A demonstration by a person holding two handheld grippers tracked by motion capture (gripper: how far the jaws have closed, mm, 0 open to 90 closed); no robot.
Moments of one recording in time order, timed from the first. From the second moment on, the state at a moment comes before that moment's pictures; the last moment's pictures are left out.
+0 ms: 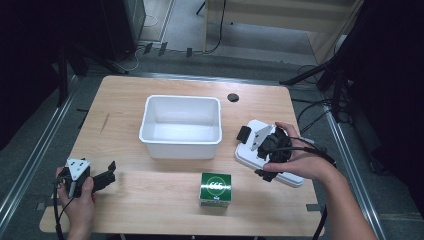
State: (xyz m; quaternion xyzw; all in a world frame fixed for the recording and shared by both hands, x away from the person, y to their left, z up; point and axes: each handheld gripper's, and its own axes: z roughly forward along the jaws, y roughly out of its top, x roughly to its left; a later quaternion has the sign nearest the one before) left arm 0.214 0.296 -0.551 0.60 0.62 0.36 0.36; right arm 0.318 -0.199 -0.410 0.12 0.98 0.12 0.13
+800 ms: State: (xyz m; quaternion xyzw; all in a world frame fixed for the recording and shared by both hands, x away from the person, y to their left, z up) left arm 0.216 0.297 -0.551 0.60 0.62 0.35 0.36; right arm 0.285 -0.138 -0.416 0.05 0.99 0.12 0.11
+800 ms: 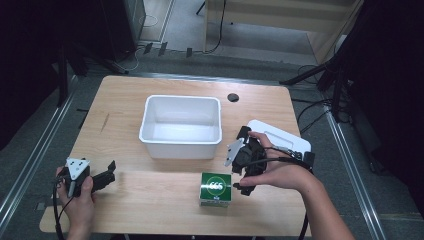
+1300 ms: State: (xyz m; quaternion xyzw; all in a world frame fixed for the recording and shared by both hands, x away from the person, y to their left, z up) left arm 0.216 0.296 -0.551 0.60 0.62 0.35 0.36; right arm 0.260 -0.118 -0.437 0.01 0.99 0.11 0.08
